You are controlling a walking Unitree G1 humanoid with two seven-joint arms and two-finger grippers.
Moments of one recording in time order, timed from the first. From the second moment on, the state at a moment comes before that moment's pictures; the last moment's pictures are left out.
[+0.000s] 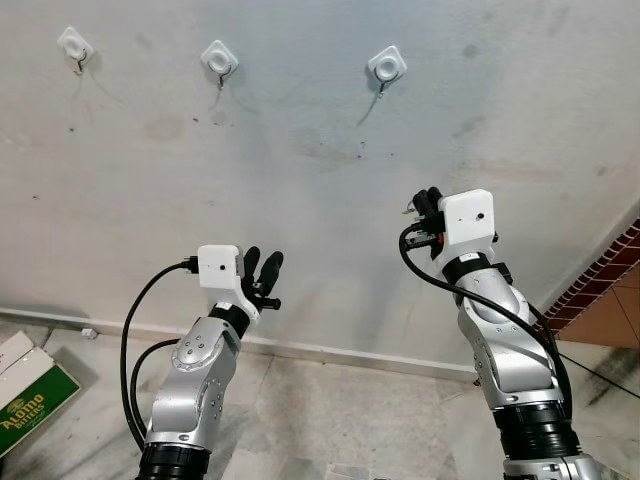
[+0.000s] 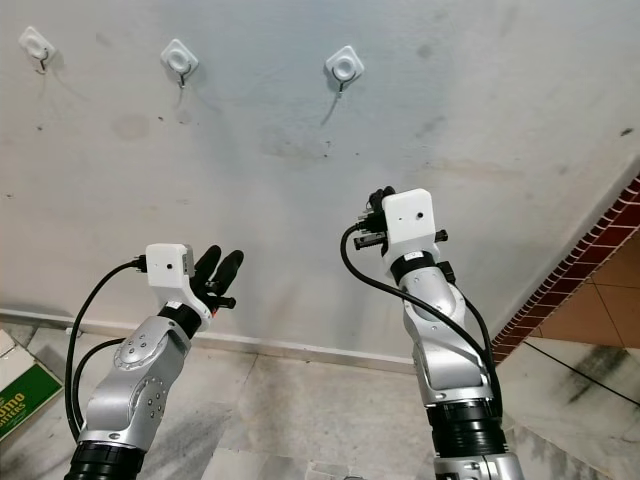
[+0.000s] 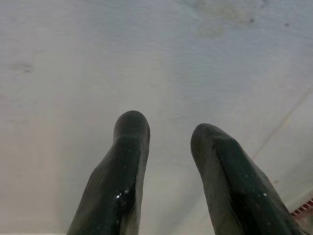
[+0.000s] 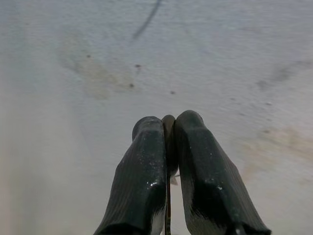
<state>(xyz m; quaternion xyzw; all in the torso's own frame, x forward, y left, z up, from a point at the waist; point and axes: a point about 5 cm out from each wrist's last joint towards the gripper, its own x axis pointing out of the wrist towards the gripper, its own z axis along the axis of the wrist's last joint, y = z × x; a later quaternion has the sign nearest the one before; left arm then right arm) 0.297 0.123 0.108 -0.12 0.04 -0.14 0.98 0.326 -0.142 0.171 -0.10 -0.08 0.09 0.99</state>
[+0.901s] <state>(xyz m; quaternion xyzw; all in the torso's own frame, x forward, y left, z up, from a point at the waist) 0.274 0.138 0.114 -0.10 0.03 -0.13 0.99 0.302 -0.147 0.164 -0.08 -0.07 0.09 0.99</state>
